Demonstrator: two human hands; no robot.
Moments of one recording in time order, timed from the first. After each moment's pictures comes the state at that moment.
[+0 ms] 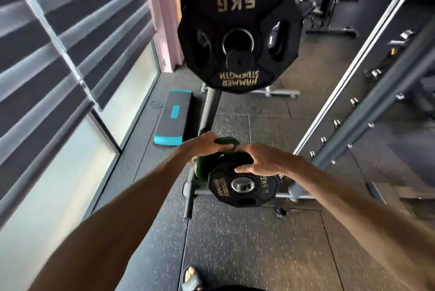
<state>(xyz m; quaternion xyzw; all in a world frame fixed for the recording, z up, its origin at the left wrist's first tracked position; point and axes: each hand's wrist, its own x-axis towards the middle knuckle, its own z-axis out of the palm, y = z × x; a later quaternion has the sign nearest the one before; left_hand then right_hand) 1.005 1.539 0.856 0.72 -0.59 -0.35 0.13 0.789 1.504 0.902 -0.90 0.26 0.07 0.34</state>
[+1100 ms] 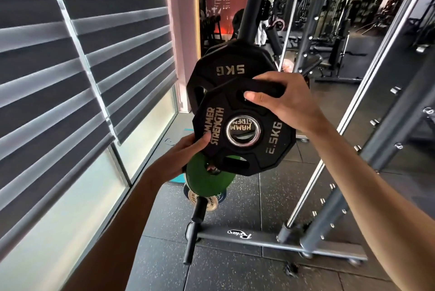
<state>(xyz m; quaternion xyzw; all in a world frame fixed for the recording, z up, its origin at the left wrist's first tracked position) 0.989 1.623 1.005 0.53 -0.44 -0.48 0.54 0.781 1.485 1.115 -0.85 0.17 -0.40 0.31</state>
